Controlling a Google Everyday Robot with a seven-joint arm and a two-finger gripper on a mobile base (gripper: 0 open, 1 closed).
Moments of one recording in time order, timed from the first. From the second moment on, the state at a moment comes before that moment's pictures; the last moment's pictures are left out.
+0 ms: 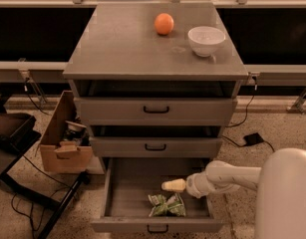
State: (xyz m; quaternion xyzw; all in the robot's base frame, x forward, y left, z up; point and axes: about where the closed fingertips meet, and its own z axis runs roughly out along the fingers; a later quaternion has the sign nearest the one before) arm 0.556 -0.128 0.300 0.01 0.96 0.27 0.10
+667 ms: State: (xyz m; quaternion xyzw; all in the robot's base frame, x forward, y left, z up) arm 0.445 -0.164 0.414 -0.03 0.98 0.18 0.03
